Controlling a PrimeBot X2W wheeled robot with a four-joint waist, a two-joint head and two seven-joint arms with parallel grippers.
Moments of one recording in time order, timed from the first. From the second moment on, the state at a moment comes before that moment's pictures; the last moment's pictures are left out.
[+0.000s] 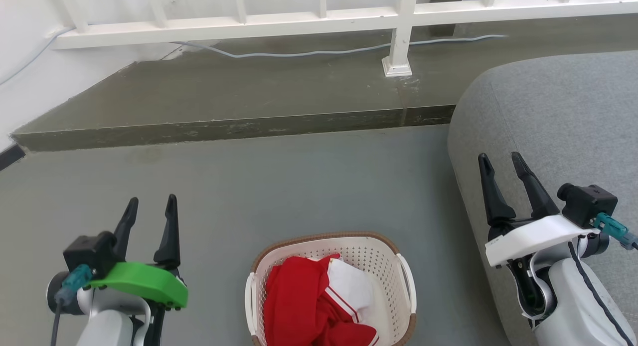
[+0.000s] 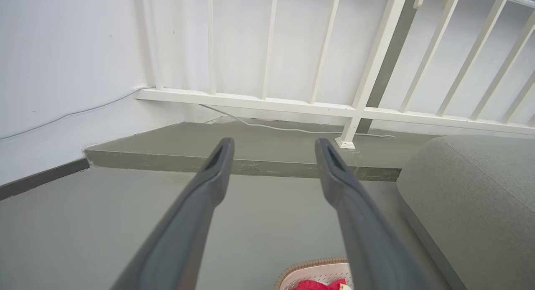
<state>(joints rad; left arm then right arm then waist) -0.15 0.14 -0.19 0.30 -0.45 -0.06 -0.25 -0.15 -0.10 0.13 0.30 0.36 0.12 -0.25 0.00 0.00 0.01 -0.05</state>
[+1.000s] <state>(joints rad) -0.06 0.11 -0.16 0.19 -0.39 -0.07 -0.25 -0.14 -0.10 0.13 0.29 0.36 0.12 -0.25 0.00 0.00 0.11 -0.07</state>
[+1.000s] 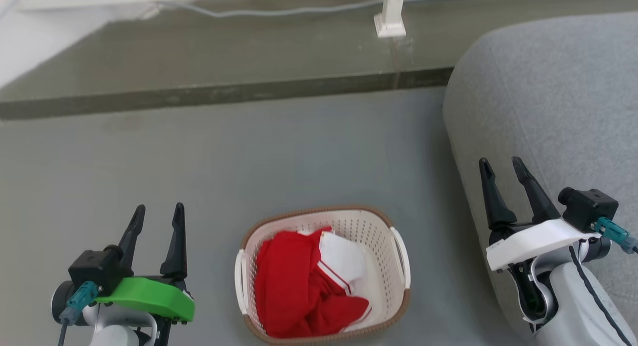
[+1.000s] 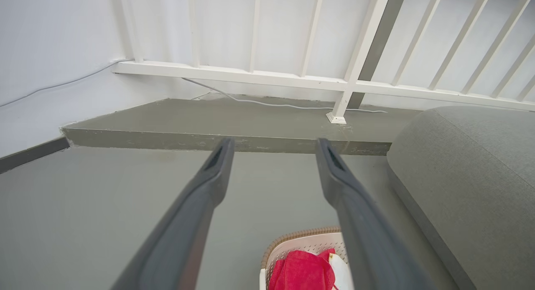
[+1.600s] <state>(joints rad) -0.21 0.11 -0.22 0.32 -0.39 -0.10 -0.22 -0.24 -0.10 0.16 0.37 0.37 0.12 -0.25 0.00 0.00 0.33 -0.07</state>
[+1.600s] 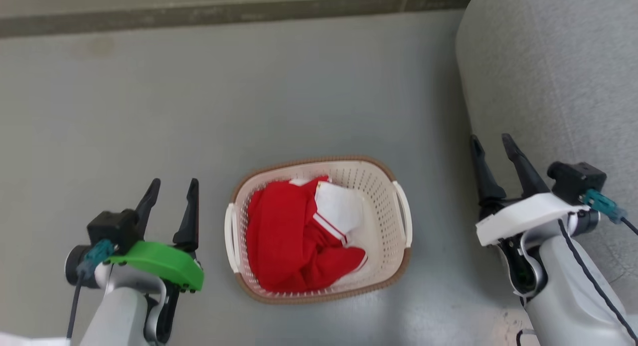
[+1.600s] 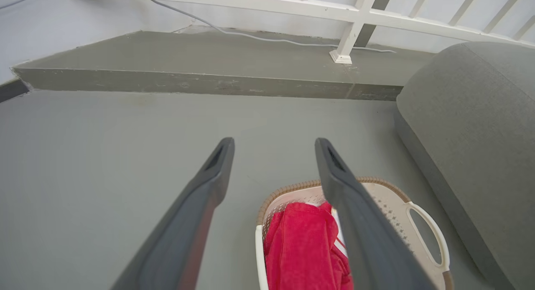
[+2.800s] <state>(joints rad) -0.62 0.05 -0.32 0.78 -0.48 -0.12 -0.03 -0.57 -0.09 0.31 0.81 0.44 0.12 -0.20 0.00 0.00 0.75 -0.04</state>
